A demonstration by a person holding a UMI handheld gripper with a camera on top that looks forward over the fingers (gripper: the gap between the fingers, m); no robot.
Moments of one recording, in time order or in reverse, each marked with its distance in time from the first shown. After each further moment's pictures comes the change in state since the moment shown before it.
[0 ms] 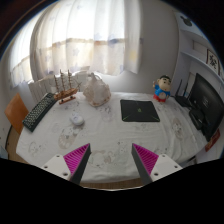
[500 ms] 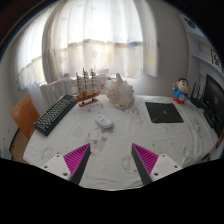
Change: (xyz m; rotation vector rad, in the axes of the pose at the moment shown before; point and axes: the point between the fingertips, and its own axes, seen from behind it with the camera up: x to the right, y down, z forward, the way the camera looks) arm -0.134 0.012 0.034 0.090 -0.108 0.012
